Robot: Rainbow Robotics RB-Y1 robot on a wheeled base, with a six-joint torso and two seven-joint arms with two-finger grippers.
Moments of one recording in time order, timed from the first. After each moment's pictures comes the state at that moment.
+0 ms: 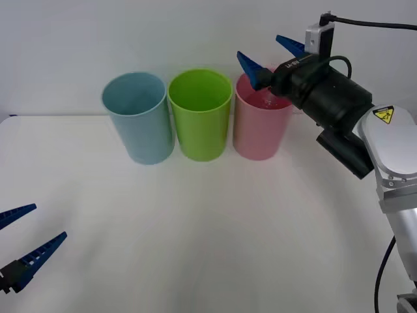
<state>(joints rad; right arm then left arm) -0.48 -0.36 0.02 -1.59 1.60 -0.50 -0.51 0.54 0.52 0.46 -1.88 -1.08 -1.05 0.15</state>
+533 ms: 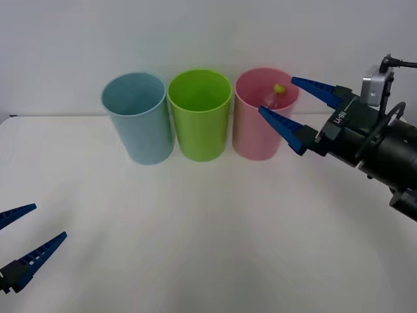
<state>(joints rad) -0.06 -0.58 -0.06 -2.00 1.27 -0.73 -0.49 0.54 0.52 0.46 -1.88 -1.08 -1.05 0.15</state>
